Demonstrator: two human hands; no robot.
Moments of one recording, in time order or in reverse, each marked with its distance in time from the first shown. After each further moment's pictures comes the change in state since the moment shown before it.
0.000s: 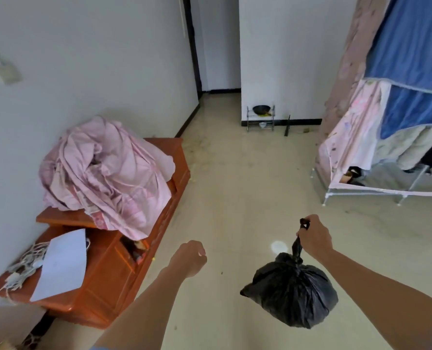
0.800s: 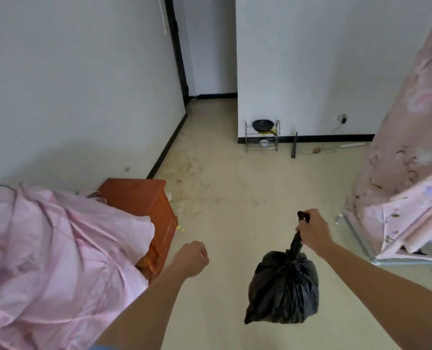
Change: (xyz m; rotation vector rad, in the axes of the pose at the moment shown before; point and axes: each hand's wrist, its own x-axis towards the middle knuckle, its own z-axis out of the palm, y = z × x) left_hand 0.666 0.088 -0.235 0.099 -0.062 0.137; right_hand 0.620 -0.275 0.149 0.084 0.021 0.087
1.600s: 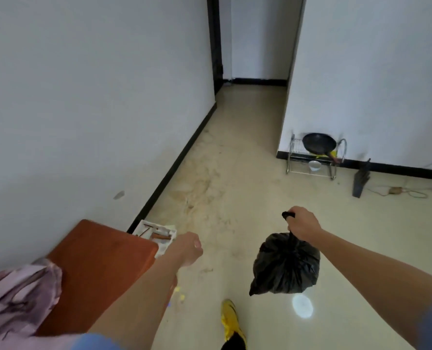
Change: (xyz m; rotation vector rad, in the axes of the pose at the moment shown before) left_hand 0.666 -0.053 -0.251 -0.080 -0.078 -0.259; right_hand 0.674 -0.301 0.269 -0.348 -0.382 -0.187
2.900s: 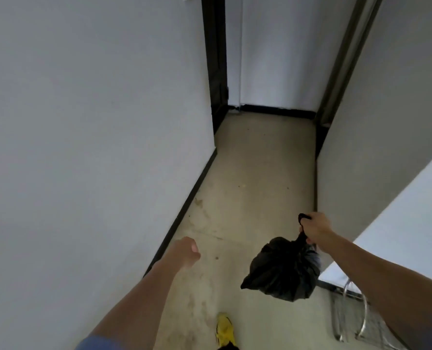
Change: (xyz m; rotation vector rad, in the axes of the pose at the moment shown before) left_hand 1.047 0.211 -0.548 -0.149 0.013 -0.125; right_hand 1.149 -0.330 -0.197 0.356 0.060 0.243
